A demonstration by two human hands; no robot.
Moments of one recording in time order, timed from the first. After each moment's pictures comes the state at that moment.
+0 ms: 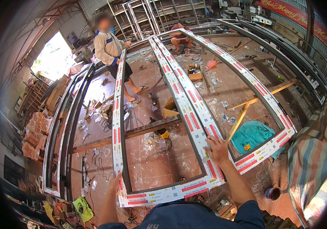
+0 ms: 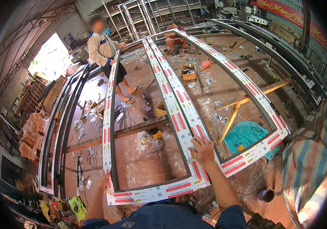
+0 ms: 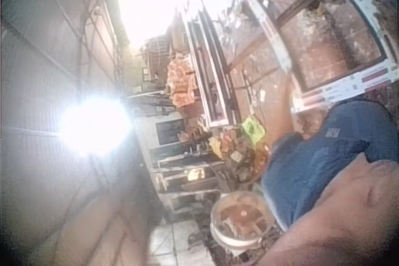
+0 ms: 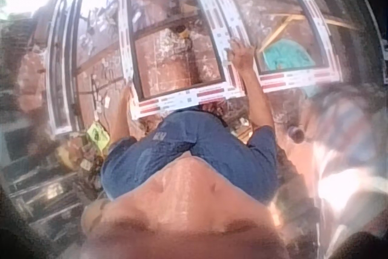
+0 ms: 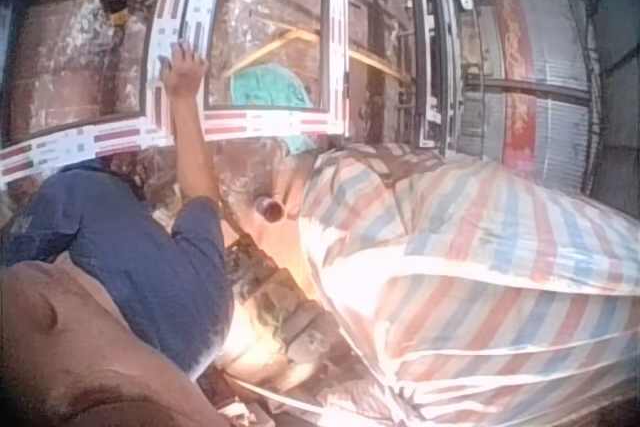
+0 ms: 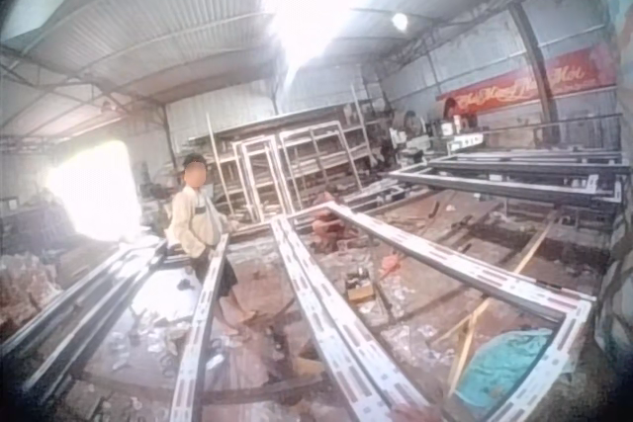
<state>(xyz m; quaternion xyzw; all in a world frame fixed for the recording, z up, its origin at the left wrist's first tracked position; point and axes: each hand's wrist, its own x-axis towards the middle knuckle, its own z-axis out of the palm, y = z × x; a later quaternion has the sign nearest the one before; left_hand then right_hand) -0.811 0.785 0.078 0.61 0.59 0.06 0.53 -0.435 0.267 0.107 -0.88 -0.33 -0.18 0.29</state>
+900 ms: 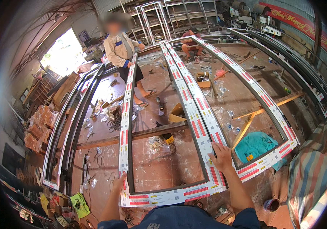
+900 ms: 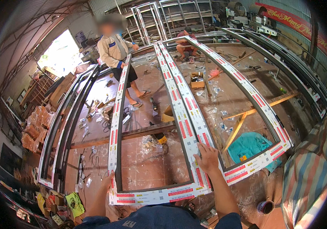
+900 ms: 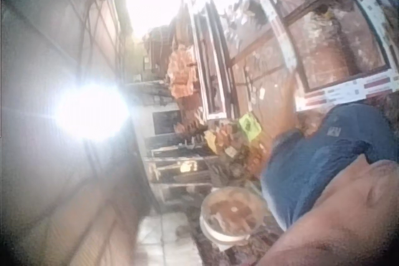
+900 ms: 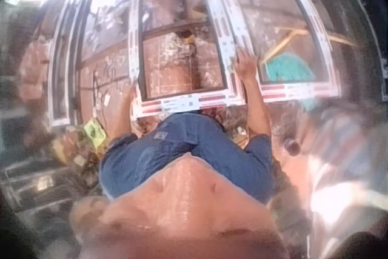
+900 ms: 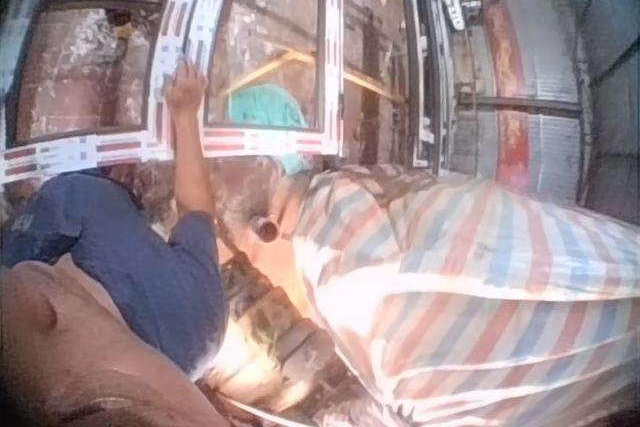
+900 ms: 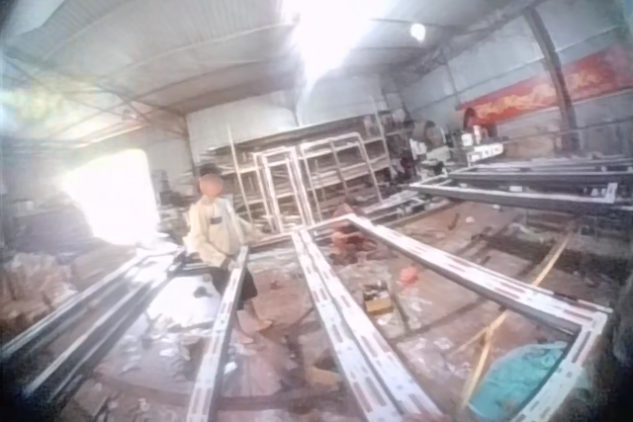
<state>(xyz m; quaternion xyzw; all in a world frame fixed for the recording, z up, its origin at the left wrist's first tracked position) -0.814 0.784 0.052 0.63 0.56 0.10 0.53 -0.434 0.263 0.107 -0.89 -0.32 -0.14 0.29</state>
